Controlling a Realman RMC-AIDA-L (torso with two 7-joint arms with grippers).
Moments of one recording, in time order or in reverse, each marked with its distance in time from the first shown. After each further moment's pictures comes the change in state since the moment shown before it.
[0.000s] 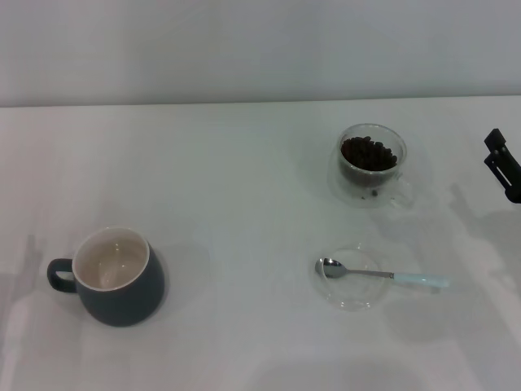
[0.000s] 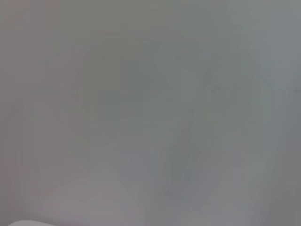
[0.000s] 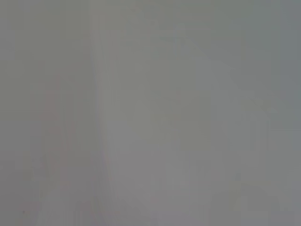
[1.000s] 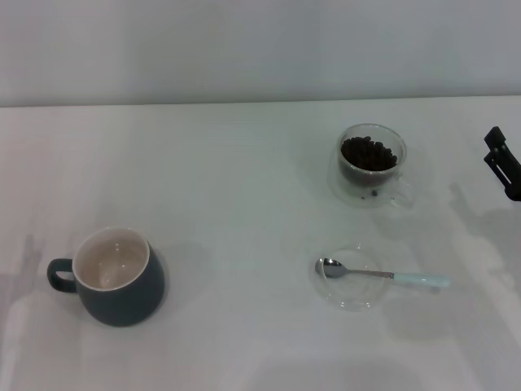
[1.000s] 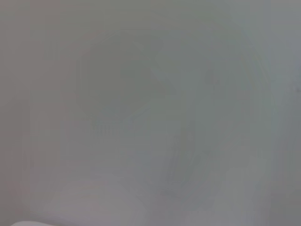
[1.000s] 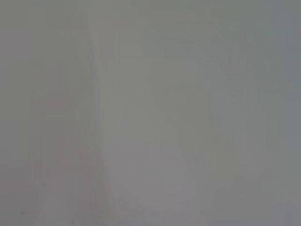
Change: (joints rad) left arm 0.000 0.002 0.000 -0.001 -0.001 0.000 0.000; right arm 0.005 0.000 0.006 0.000 0.000 0.004 0.000
